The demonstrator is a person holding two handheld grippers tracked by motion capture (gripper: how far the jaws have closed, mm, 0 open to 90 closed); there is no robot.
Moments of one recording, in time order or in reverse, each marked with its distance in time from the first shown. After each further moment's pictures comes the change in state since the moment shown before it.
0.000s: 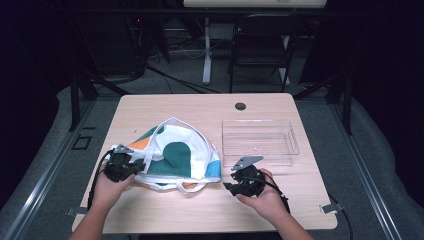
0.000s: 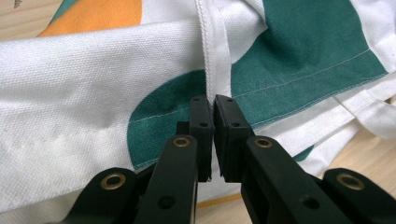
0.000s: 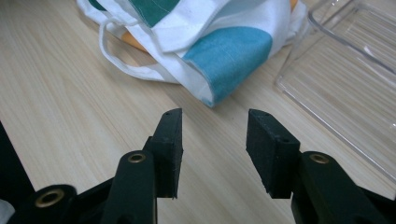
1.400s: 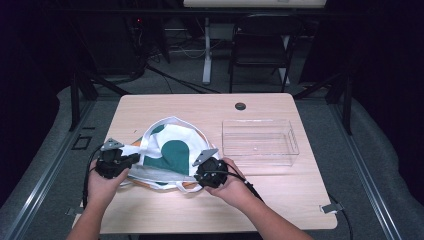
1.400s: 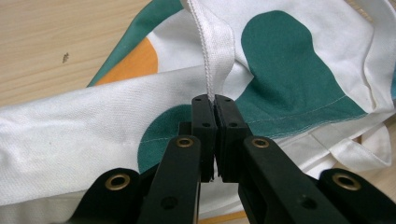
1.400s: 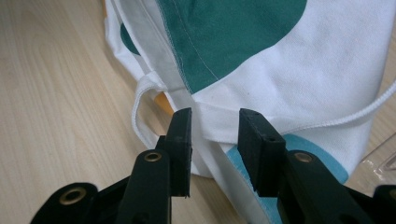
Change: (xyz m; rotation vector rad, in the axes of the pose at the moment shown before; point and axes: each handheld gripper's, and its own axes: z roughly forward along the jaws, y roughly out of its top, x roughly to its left) left arm 0.000 0.011 -0.032 -0.154 0.022 -0.011; right arm 0.044 0.068 0.054 0.027 0.000 -0.222
